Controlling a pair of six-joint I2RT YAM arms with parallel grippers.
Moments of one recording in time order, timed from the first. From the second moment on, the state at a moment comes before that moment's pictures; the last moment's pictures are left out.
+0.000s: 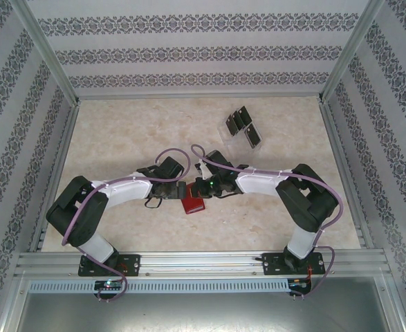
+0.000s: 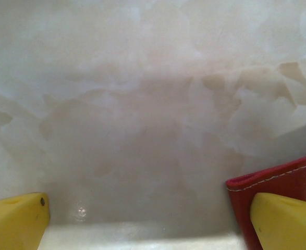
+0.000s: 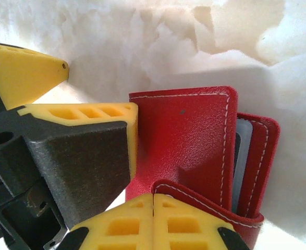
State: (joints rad) left arm -0.62 1.61 0.82 -0.45 -0.14 -0.65; right arm 0.74 1.76 0.93 -0.14 -0.49 0.66
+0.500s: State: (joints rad) left arm -0.62 1.61 0.82 -0.45 -0.14 -0.64; right arm 0.75 1.81 0.93 -0.12 -0.50 0.66
